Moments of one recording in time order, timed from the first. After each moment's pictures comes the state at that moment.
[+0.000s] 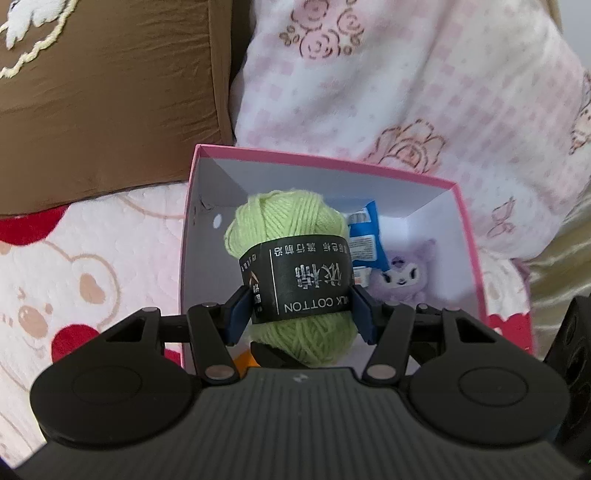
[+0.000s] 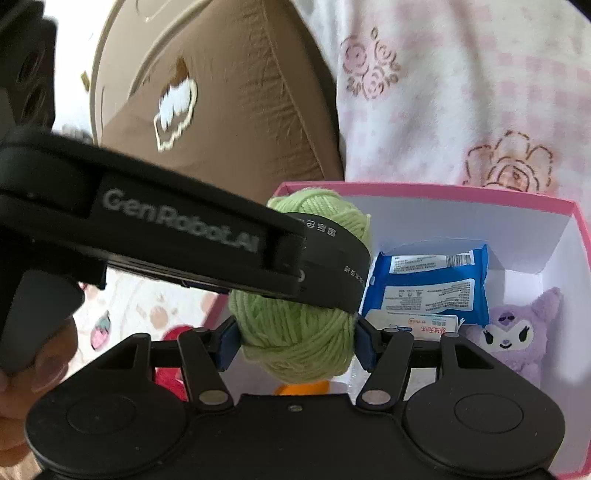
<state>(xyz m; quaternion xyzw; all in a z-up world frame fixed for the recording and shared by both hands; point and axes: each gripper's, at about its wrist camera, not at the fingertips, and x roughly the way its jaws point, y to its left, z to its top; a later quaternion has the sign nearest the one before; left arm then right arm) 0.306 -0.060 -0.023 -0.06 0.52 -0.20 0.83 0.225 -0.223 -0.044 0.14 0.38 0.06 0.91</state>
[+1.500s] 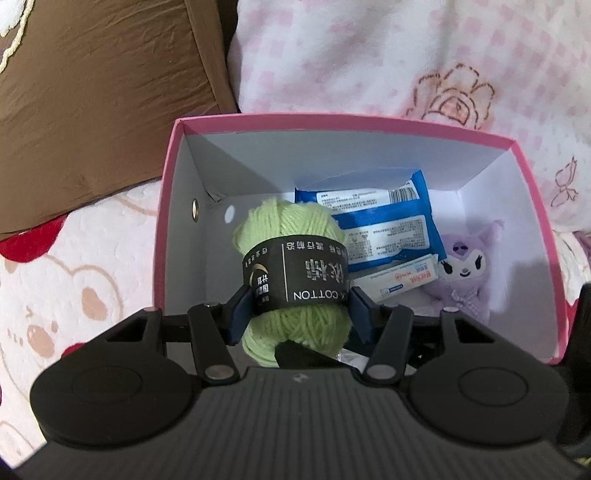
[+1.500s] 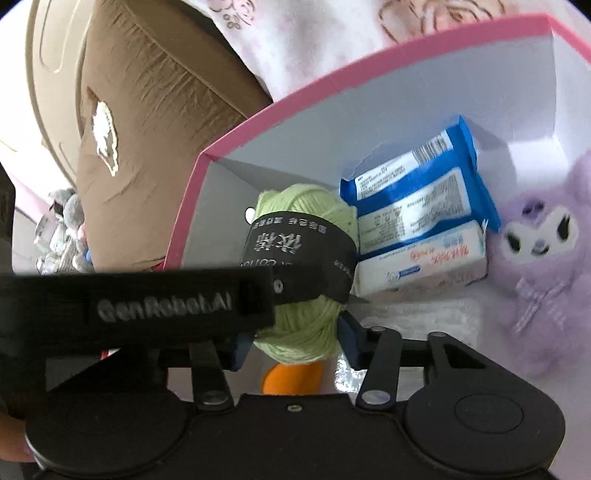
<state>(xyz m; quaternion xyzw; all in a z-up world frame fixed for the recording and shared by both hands) 0.324 -0.091 -0.072 0.02 0.53 -0.16 0.83 0.242 -0.274 -0.115 0.33 0.41 0.06 0.85</state>
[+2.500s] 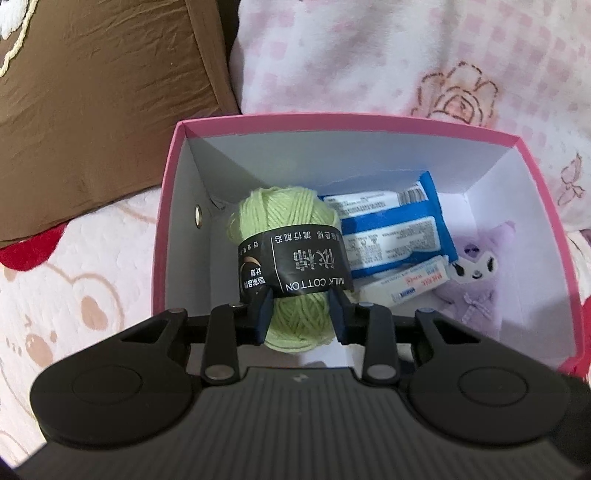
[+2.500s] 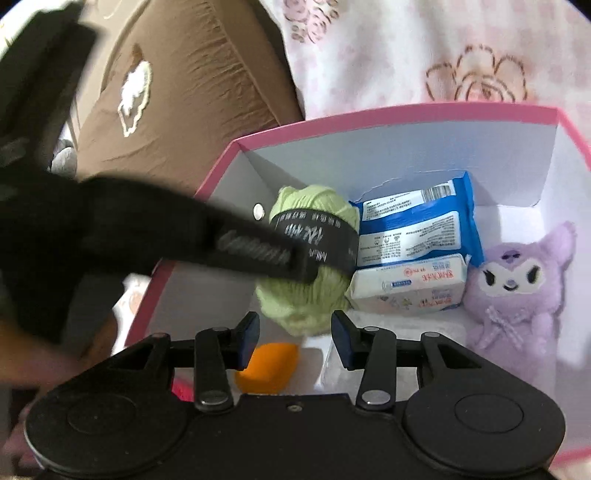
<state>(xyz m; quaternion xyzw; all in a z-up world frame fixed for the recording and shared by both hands) 0.322 -0.090 -0.085 0.03 0.51 -0.16 0.85 0.213 -0.245 -0.092 0.19 0.39 0.04 0.90</state>
